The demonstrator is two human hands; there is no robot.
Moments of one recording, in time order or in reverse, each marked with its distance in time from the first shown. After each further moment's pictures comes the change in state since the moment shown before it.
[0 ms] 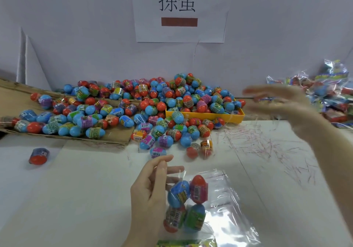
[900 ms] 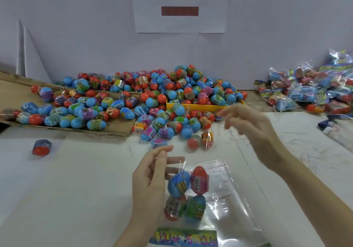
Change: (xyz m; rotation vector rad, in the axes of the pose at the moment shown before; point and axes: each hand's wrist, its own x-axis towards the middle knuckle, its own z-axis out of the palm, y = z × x) left_hand 0.001 0.002 -0.001 0.003 0.009 -0.065; right_hand -0.058 -0.016 0.056 -0.005 0.007 -0.133
